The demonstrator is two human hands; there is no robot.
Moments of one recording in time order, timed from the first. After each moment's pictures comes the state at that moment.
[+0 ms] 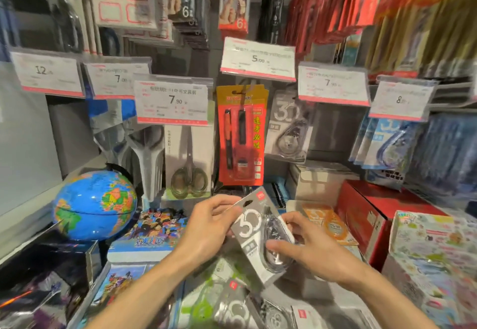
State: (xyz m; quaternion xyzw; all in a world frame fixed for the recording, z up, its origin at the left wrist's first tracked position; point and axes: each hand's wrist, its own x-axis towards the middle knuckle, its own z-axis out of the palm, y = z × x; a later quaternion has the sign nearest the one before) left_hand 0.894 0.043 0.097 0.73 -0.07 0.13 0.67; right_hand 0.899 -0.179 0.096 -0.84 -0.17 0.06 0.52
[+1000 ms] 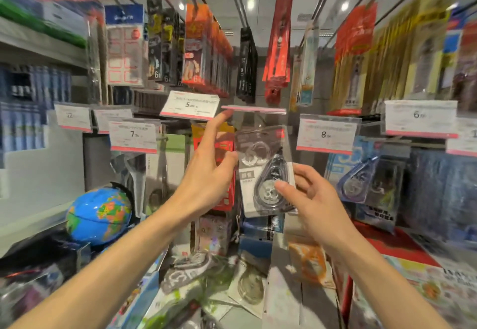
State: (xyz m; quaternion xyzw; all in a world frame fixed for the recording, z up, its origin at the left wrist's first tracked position) left_hand 0.862 -0.065 0.235 0.78 -0.15 0.42 0.44; right_hand 0.915 -0.261 0.200 -0.68 -0.32 -0.11 0.65
